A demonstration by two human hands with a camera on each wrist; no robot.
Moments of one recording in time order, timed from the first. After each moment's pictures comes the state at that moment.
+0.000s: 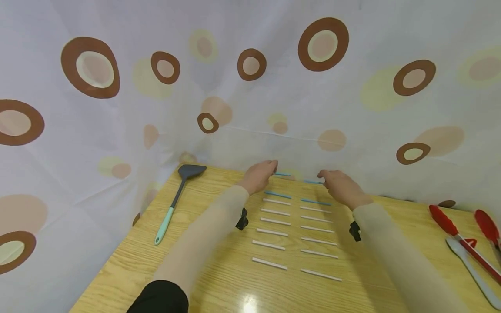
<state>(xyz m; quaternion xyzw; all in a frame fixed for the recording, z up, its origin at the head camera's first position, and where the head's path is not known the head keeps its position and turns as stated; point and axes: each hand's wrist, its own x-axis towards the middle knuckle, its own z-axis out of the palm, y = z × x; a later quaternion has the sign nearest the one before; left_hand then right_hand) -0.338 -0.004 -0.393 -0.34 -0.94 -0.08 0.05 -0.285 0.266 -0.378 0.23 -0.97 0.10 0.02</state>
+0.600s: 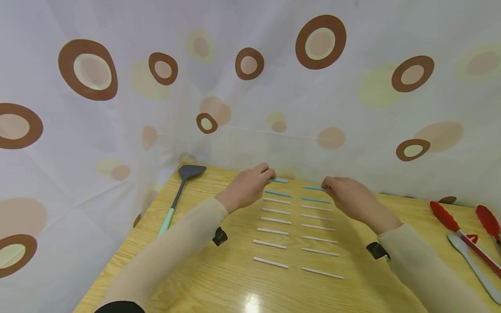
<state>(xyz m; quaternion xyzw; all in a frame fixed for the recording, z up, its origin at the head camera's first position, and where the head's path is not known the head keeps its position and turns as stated) -0.272 -0.038 -0.363 -0.44 -0.88 -0.10 0.16 -0.225 0.263 -0.353 0.33 -0.93 0.10 0.13</state>
